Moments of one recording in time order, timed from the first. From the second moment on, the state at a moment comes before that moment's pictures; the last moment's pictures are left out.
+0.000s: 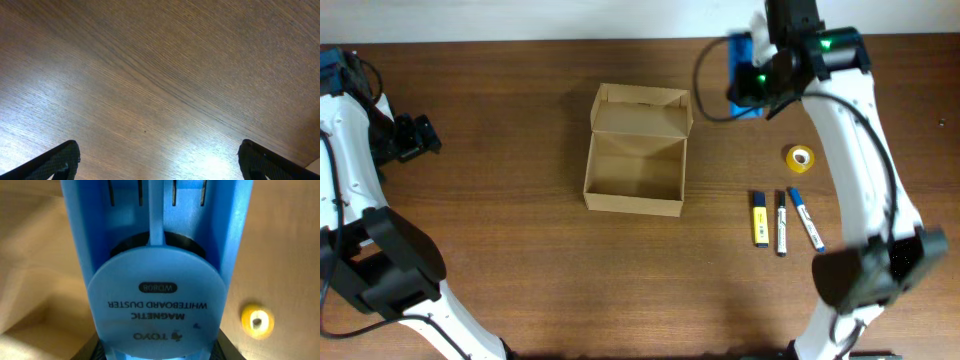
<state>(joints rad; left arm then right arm) 0.43 2.07 2.02 -1.42 -0.03 -0.11 0.21 1.92 2.14 -1.27 -0.07 0.03</state>
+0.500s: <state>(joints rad) 0.43 2.07 2.02 -1.42 -0.03 -0.11 0.63 1.97 2.15 -1.41 -0.08 -0.65</state>
